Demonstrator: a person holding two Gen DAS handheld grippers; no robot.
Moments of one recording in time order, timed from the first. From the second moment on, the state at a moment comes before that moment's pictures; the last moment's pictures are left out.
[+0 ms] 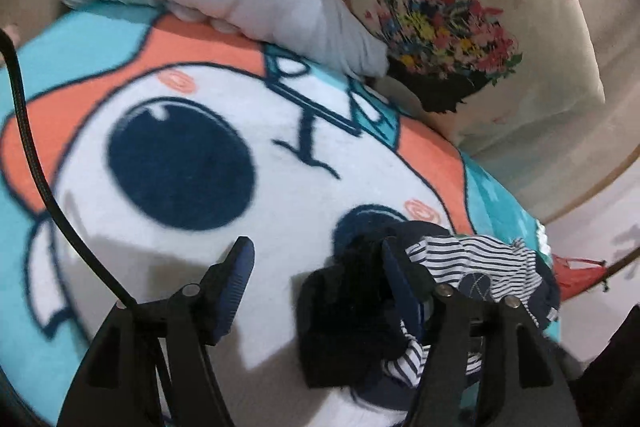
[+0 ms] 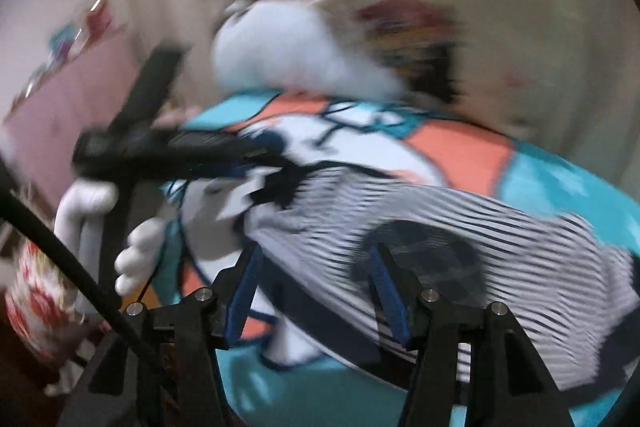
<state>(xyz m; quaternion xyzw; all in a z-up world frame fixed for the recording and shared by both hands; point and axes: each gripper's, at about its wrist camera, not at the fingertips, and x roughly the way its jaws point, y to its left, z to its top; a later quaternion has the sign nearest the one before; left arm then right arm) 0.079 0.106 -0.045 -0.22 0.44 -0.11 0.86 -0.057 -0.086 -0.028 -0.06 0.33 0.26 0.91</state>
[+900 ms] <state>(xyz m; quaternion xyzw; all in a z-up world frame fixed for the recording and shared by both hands) 0.092 -0.023 0.016 -0.20 0.45 -0.28 0.82 -0.065 -0.154 -0.015 0.10 0.27 0.20 0.94</state>
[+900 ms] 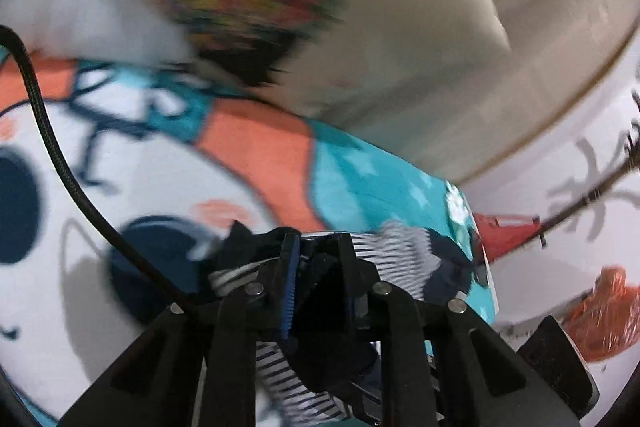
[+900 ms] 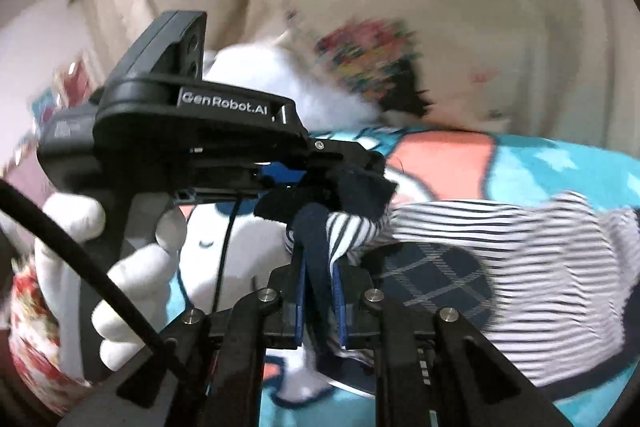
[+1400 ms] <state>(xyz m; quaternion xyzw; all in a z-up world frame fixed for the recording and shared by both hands) 0.068 -0.068 0.034 -0.15 0.43 -0.25 0.86 -0.118 -0.282 -0.006 0.16 0.24 0.07 0.95</state>
